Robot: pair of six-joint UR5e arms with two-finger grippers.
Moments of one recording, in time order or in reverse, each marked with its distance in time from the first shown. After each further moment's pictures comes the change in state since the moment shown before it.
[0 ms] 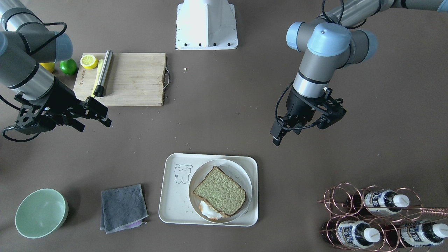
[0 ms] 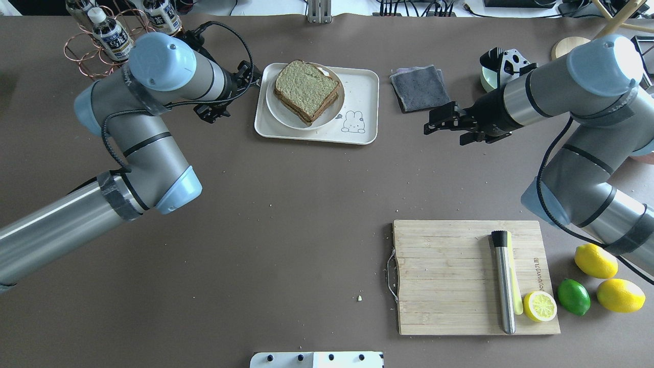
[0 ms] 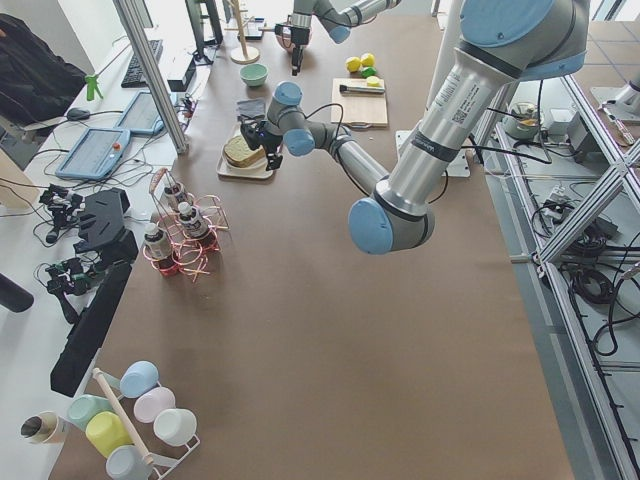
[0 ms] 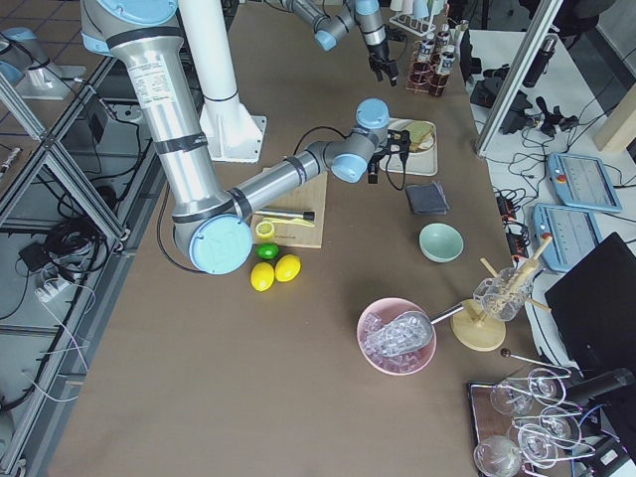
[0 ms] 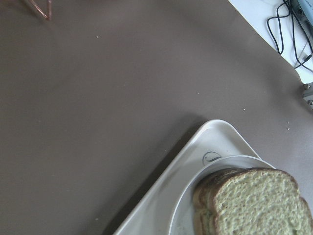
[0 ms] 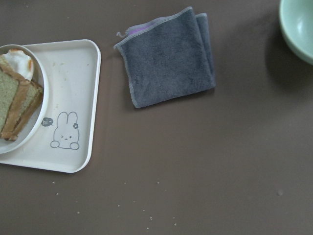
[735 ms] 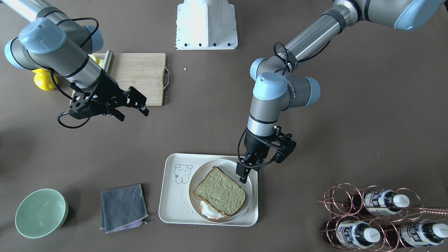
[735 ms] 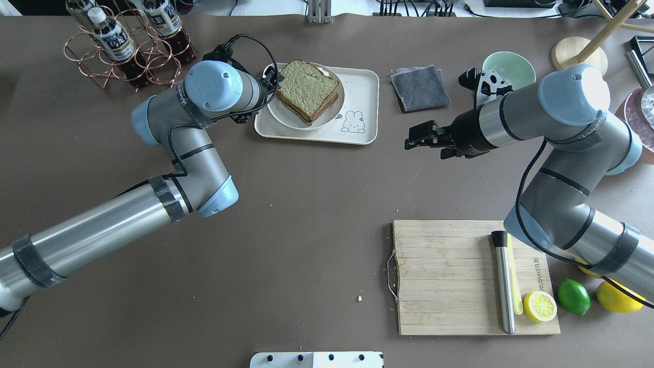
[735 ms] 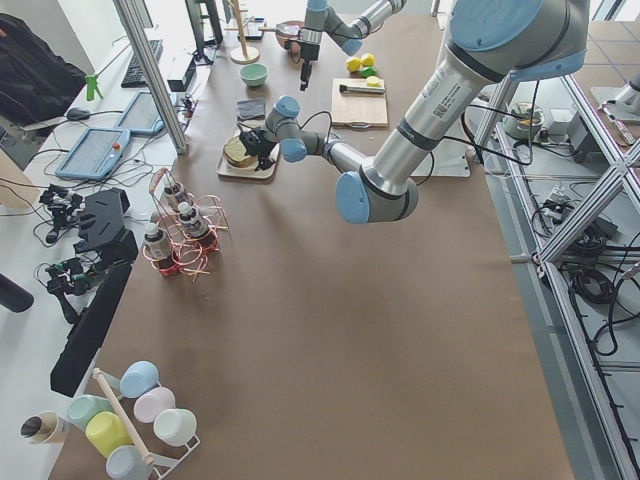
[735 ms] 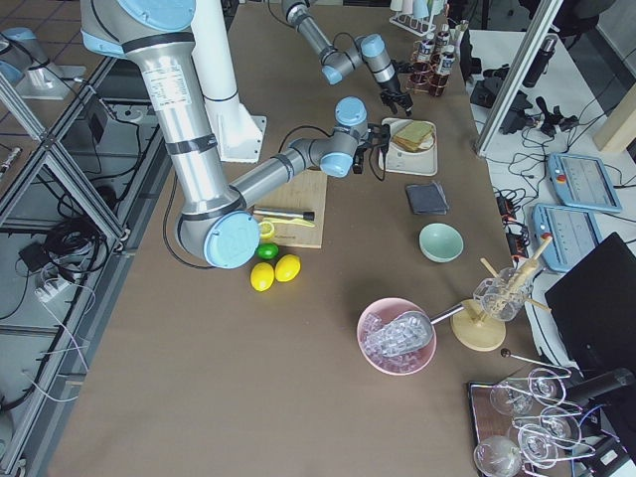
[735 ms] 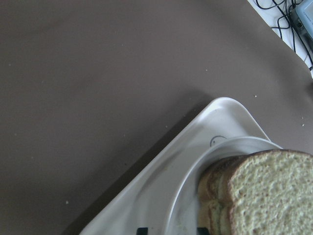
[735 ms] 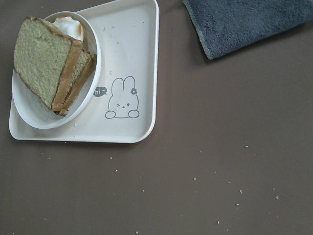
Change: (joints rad) left arm 0.109 -0.304 0.549 -0.366 0.213 -0.334; right arm -0.227 0.014 0.009 0.240 -0.185 0.310
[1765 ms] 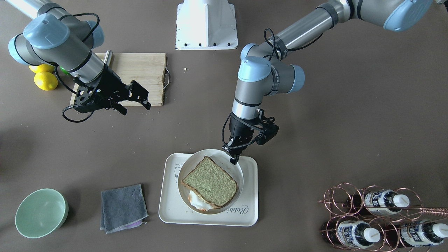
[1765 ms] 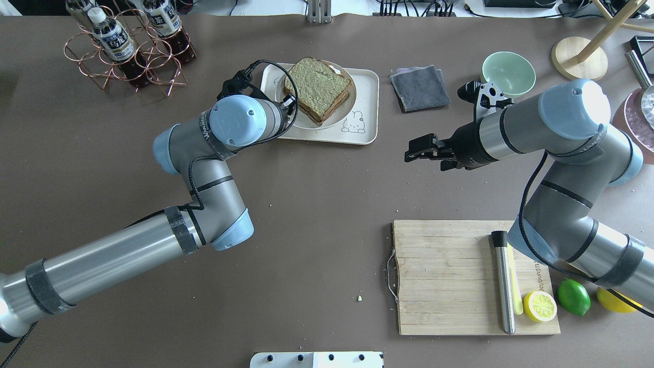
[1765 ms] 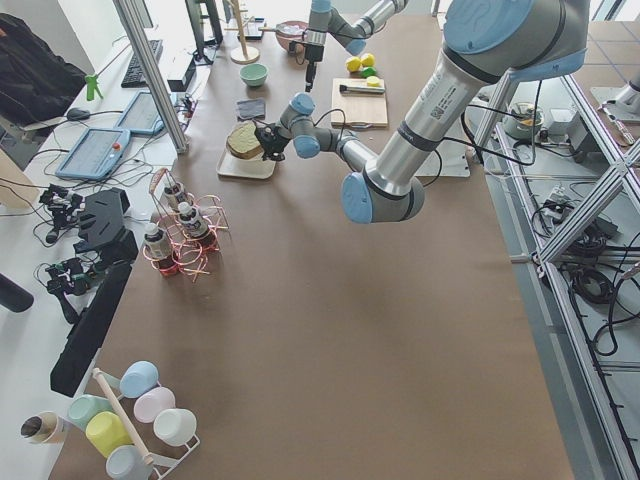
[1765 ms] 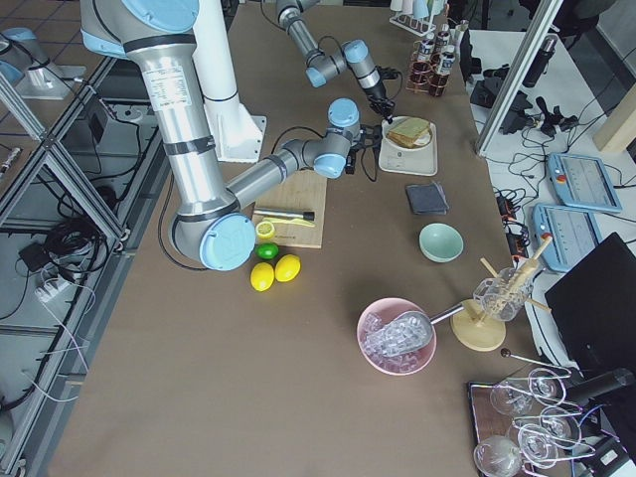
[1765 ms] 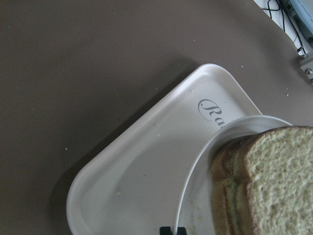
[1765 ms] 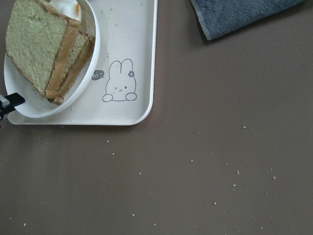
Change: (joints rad) left arm 0.107 -0.005 0.008 0.001 0.136 -0.060; right arm -0.029 -0.030 0.025 0.003 -0.009 0.000
